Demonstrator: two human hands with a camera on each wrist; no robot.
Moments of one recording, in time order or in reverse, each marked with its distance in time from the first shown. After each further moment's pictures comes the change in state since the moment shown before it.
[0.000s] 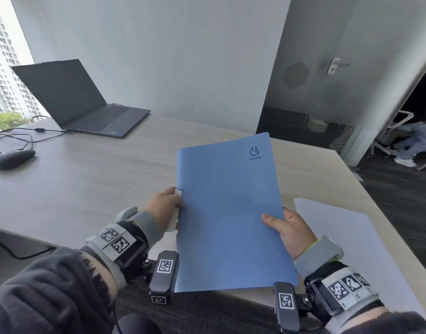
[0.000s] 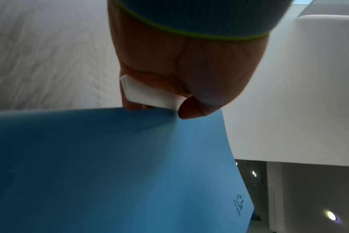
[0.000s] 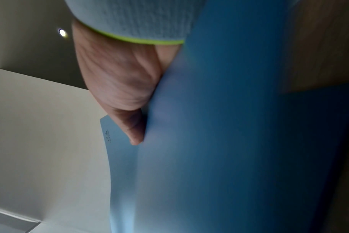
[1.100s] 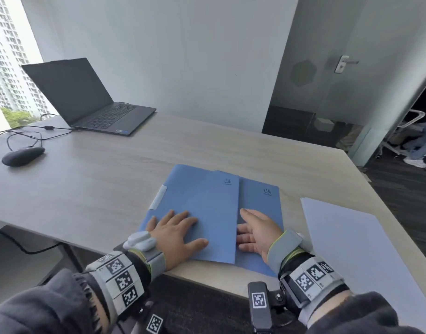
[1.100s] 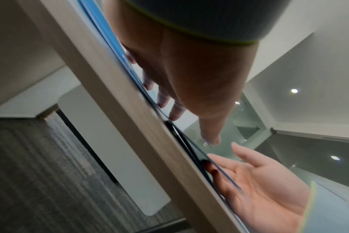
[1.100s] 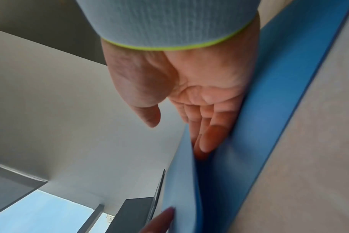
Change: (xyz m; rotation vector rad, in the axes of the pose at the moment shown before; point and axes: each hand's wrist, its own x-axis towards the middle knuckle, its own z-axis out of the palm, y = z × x) left_hand -0.020 -0.060 -0.015 1.391 -0.079 0.259; right_hand 0.020 0.024 0.062 -0.079 0.013 0.241
